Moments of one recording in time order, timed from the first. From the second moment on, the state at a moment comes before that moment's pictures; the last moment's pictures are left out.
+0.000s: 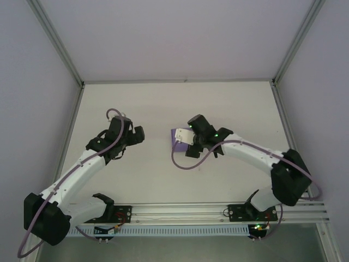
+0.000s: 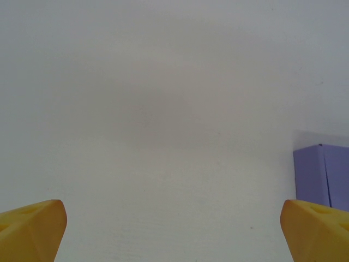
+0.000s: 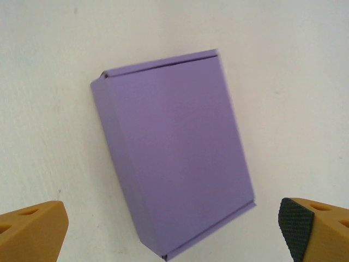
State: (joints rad) left arm -0.41 1.09 0.86 -0.58 -0.29 -0.54; right arm 0.75 1.45 1.01 -0.46 0.08 -0.73
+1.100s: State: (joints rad) left arm -0.04 1.57 0.30 0.80 -0.18 -0.21; right arm 0.06 1.55 0.32 0.76 -0.09 0.08
